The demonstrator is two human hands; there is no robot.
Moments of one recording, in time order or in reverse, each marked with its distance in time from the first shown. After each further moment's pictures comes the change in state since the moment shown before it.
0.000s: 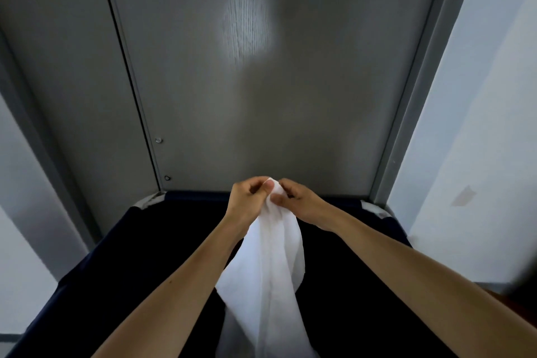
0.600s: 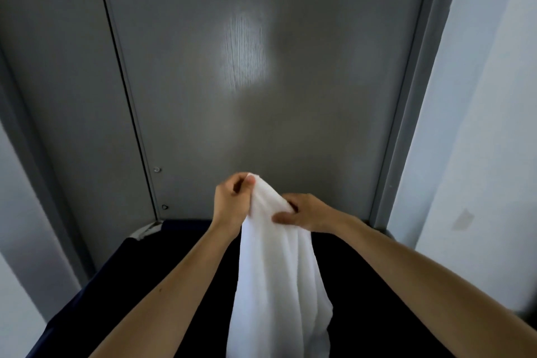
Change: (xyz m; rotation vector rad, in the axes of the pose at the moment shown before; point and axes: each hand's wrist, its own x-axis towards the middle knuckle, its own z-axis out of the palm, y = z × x) left_hand 0.030 0.048 -0.008 0.119 0.226 0.253; right_hand 0.019 -0.021 -0.045 -0.355 -0.043 -0.005
